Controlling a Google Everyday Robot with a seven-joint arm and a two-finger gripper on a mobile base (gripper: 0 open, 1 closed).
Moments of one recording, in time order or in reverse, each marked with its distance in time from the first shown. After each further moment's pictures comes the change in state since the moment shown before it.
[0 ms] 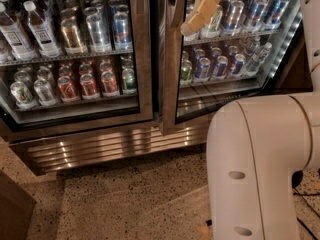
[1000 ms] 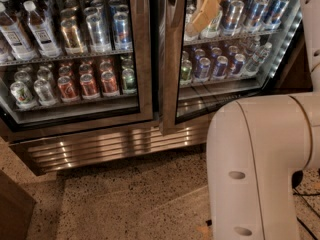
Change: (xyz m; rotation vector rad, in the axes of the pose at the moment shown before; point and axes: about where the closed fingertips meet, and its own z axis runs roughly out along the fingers) arm 0.001 0.000 -0.001 0.000 0.000 0.000
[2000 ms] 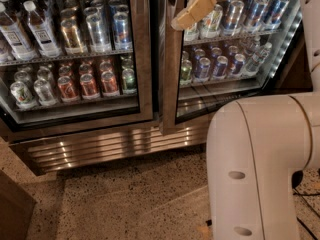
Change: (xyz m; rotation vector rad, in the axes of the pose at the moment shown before) arm -0.001 0.000 0.001 0.000 0.000 0.000
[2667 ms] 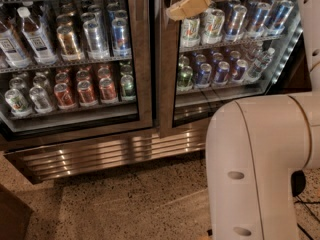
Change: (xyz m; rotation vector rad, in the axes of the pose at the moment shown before) arm 0.000 0.000 0.000 0.000 0.000 0.000
